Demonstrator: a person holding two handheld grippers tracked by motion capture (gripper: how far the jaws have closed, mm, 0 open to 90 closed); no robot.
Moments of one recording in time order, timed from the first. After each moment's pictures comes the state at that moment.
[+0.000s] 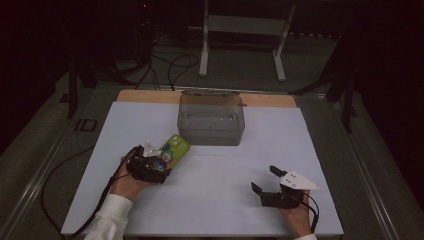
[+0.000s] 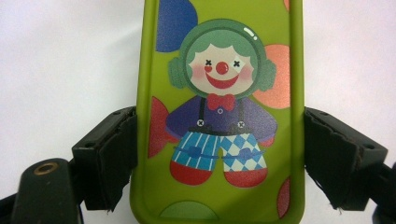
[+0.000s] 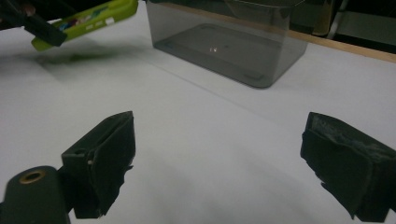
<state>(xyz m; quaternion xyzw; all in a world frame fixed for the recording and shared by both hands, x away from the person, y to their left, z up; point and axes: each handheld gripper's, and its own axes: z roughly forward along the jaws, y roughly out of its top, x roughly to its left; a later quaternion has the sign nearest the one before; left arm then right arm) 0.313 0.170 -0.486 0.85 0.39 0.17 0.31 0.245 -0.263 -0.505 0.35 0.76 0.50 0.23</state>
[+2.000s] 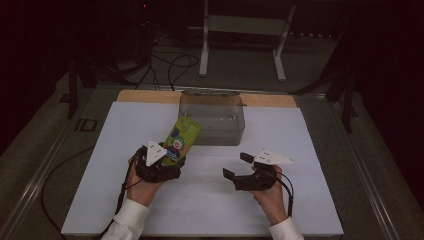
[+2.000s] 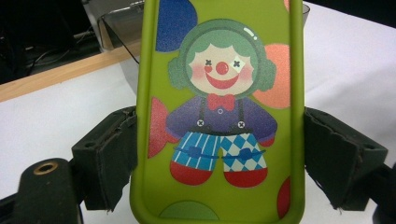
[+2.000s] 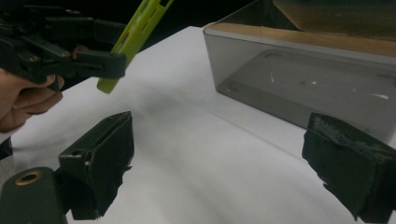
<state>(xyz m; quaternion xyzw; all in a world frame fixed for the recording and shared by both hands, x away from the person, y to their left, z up) 0.283 0.133 -0.455 0.76 0.40 0.27 0.44 0.281 -0.186 -0.465 0.35 0.75 0.55 0.12</state>
